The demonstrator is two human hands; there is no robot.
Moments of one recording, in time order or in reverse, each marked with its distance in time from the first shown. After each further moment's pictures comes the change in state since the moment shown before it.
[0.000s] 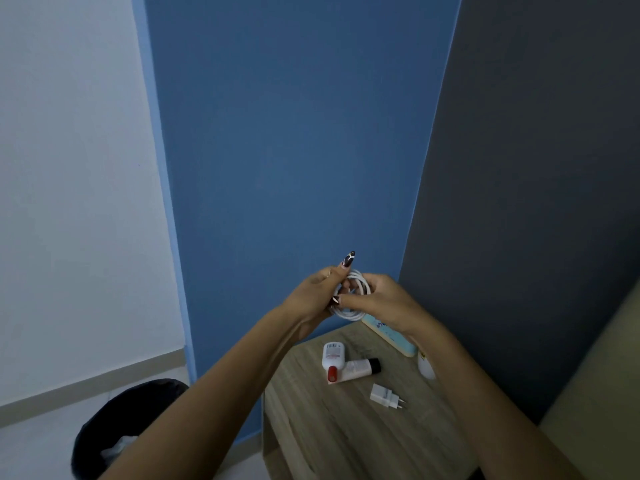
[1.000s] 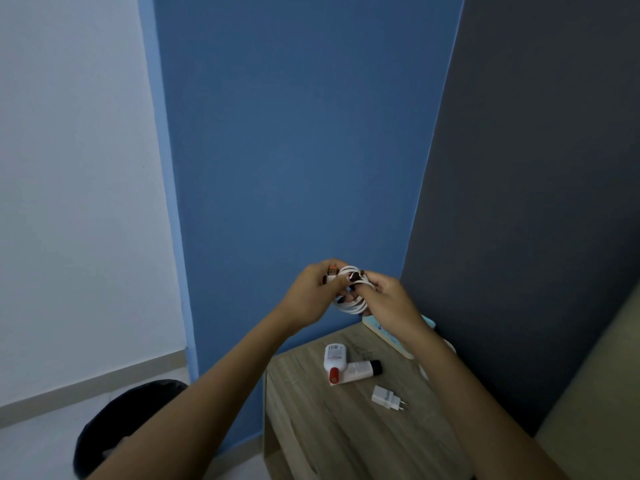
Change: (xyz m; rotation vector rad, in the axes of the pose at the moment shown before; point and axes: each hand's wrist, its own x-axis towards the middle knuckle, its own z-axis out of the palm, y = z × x) left_hand -0.003 0.003 -0.012 0.500 0.059 0.356; right_hand 0.008 0.022 0.006 0.013 0.208 -0.058
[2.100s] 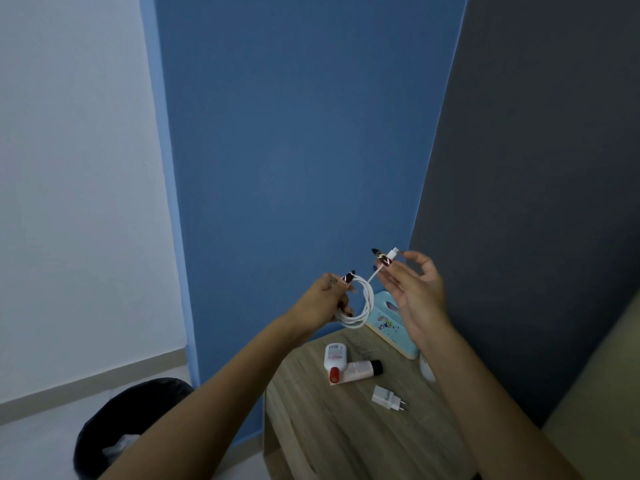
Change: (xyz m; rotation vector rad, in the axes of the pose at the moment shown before) left_hand -0.007 -0.006 0.014 -0.240 -0.021 -0.340; right_hand 0.004 -0.003 -0.017 0.865 0.339 0.063
